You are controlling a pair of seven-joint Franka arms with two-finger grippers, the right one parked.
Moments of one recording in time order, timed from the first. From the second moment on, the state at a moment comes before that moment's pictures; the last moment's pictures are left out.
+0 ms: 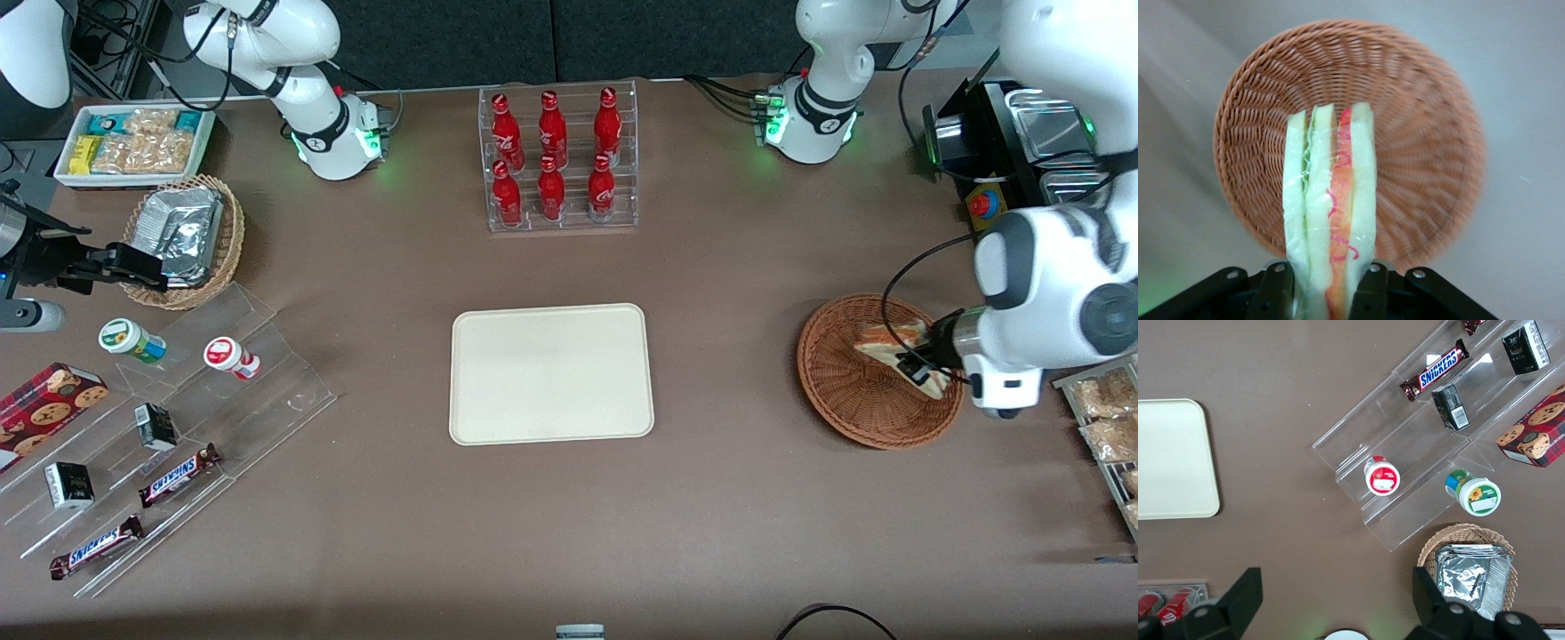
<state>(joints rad) 0.03 0.30 -0.04 -1.75 -0.02 1.83 -0.78</state>
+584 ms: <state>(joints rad) -0.23 0.31 -0.21 -1.50 -0.06 1.68 -1.05</state>
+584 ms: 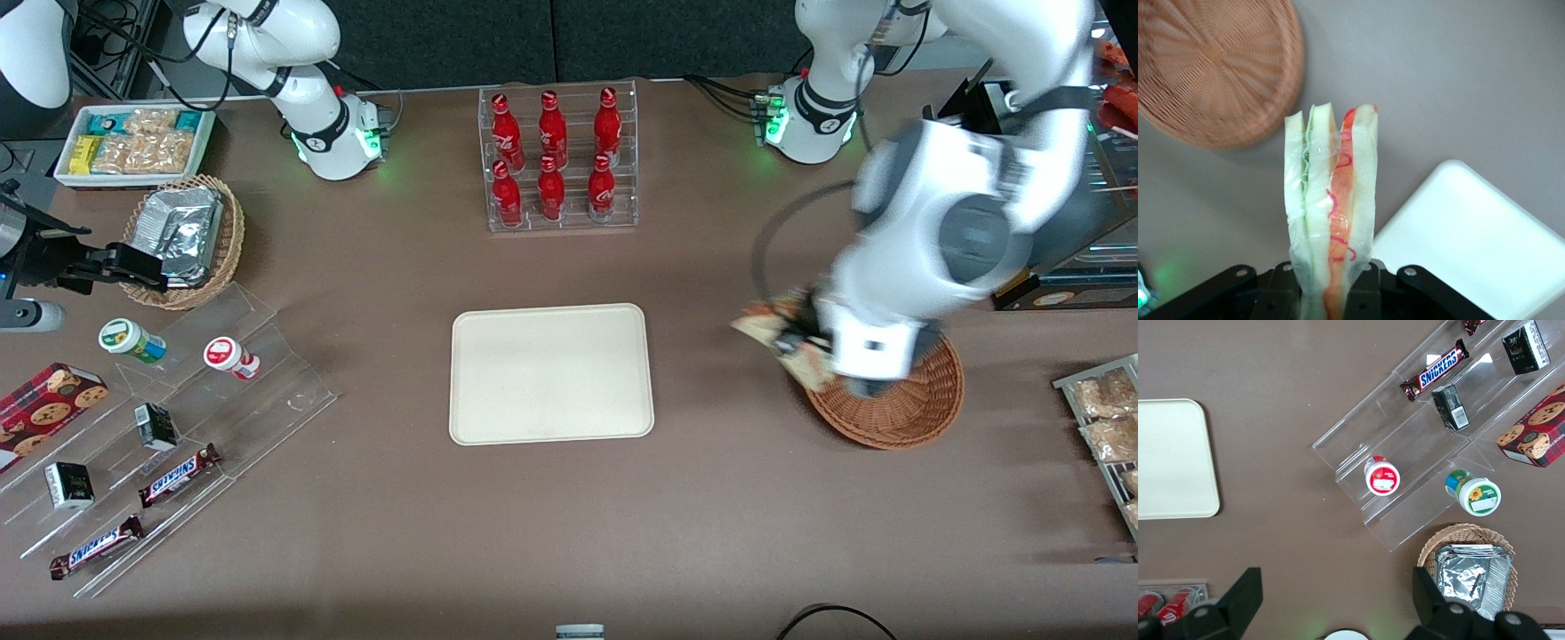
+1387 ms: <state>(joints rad) -0.54 0.68 -0.21 -1.22 0.03 1.83 -0.88</state>
